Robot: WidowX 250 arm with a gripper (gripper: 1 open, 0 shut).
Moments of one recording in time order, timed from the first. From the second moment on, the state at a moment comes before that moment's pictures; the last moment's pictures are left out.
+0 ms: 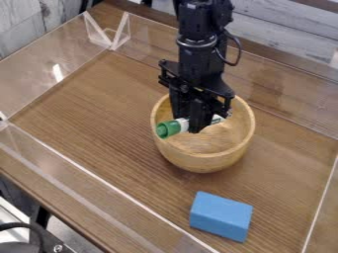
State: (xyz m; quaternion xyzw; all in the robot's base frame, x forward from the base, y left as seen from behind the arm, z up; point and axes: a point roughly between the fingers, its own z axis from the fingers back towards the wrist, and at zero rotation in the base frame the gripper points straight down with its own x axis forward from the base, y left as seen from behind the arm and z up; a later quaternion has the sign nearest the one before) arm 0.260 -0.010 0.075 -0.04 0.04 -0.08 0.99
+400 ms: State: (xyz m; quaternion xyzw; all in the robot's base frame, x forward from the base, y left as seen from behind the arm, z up) arm 0.258 -0.008 0.082 -0.04 0.03 -0.09 0.99
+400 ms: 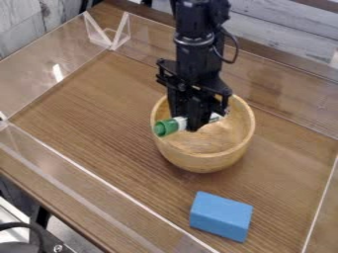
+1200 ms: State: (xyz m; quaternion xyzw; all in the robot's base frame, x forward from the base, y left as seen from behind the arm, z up) arm 0.251 -0.002 0.094 -0.05 0.02 -0.08 1.00
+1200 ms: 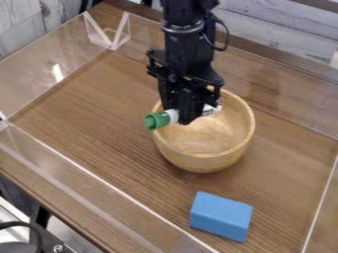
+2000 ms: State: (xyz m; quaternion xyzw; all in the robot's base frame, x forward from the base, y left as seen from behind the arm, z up) arm 0.240 0.007 0.105 -0.05 0.01 -0.06 1.00
